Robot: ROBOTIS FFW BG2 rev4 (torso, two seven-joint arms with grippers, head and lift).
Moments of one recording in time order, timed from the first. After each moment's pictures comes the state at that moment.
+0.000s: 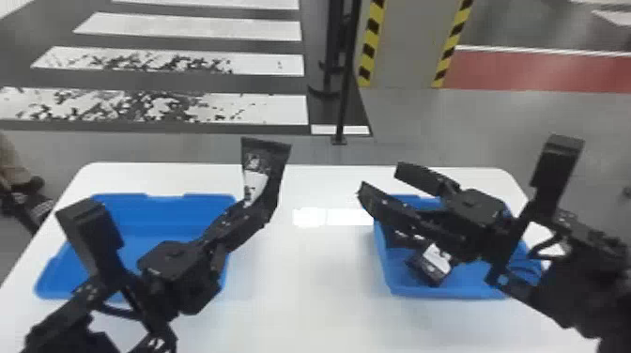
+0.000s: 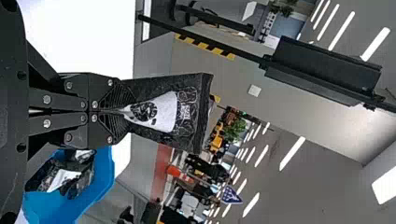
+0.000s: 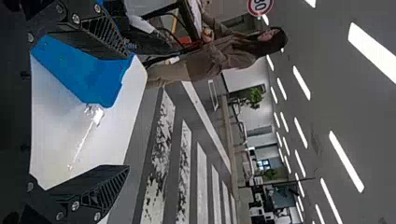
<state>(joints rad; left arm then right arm) 0.44 0.04 0.00 -2.32 0.36 0.57 -0.41 0.23 -0.26 -0.09 -2.30 -0.48 0.72 0.57</state>
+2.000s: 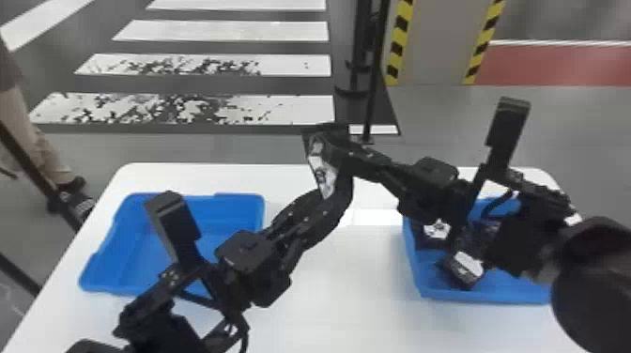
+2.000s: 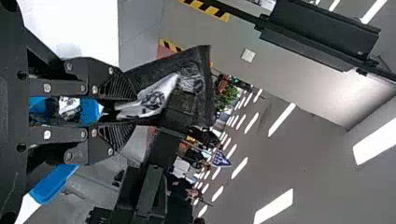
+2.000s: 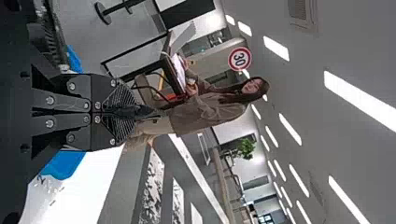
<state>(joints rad) 0.39 0.08 -0.13 -2.25 0.43 0.49 -0.42 -0.02 -0.29 0.14 -2.07 -0.67 0.64 0.53</state>
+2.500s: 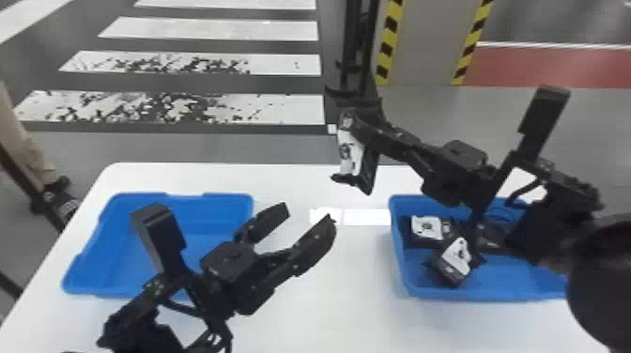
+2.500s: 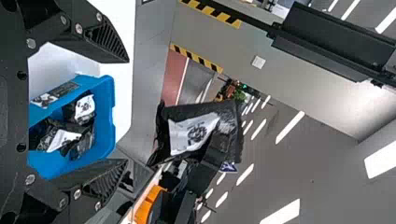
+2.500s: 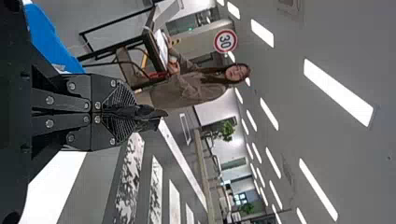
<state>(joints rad) 0.40 0.07 -0.11 -2.22 0.43 0.48 -0.42 0.00 -0.30 0.03 -2.08 -0.63 0.60 0.53</state>
